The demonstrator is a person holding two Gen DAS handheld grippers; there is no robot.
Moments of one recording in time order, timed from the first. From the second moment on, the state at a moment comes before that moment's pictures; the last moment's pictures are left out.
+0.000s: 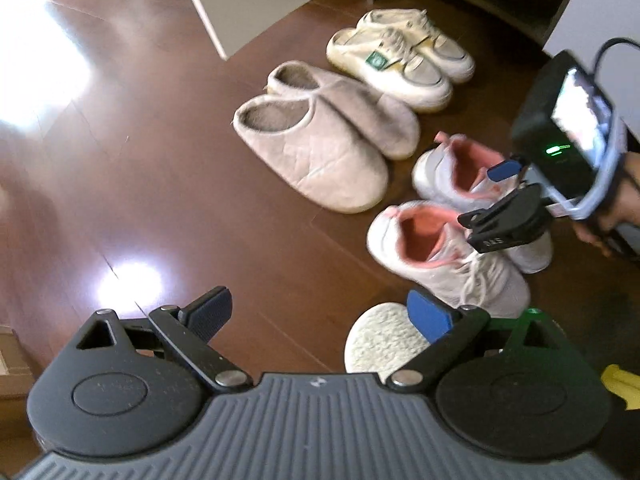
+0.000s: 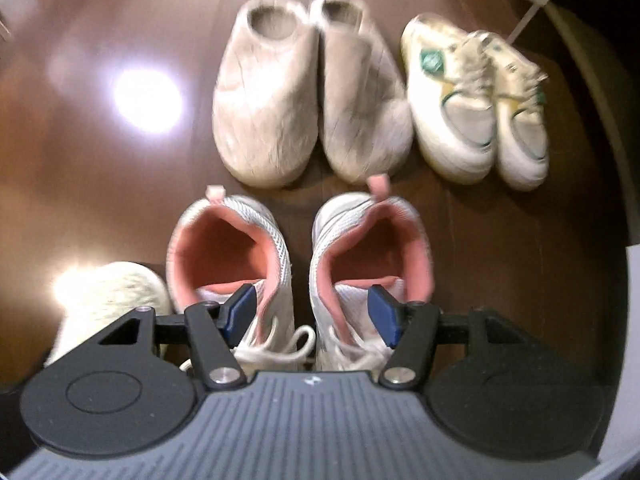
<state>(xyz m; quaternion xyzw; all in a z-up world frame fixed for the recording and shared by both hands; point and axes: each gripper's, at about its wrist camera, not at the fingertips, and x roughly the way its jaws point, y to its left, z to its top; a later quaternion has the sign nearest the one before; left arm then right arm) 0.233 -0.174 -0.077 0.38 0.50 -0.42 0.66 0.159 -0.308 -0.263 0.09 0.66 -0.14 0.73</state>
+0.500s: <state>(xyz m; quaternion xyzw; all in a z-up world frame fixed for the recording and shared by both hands) 0.205 -0.178 -0.074 0.36 0.52 -0.42 0.65 0.134 -0.342 -0.280 0.20 0.67 -0.20 0.69</state>
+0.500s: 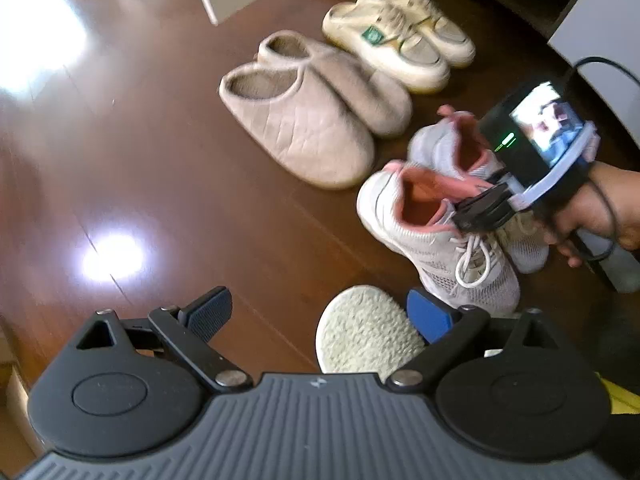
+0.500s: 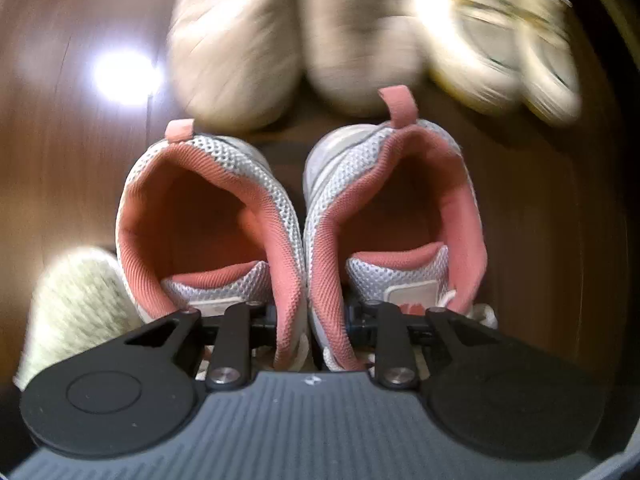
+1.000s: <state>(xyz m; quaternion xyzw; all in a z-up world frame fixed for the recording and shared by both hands) 0.173 -0.329 0.022 0.37 0.35 -0.59 0.63 0.103 -0.578 0.022 0.43 0.28 -0.55 0.66</state>
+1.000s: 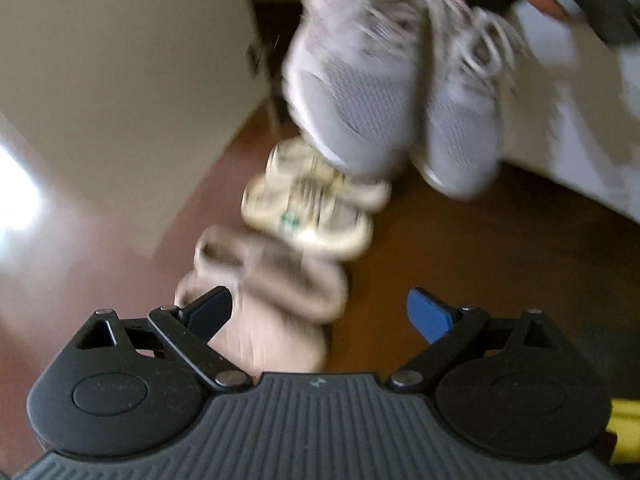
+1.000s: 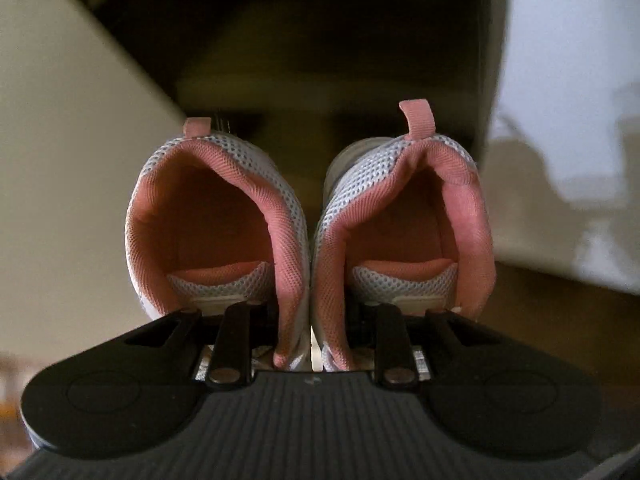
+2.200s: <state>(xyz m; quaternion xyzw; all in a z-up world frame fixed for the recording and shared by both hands) 0.150 -0.562 0.006 0.34 0.27 -0.73 0.53 0.095 -0.739 0.064 0.16 0.31 -0.62 0.70</state>
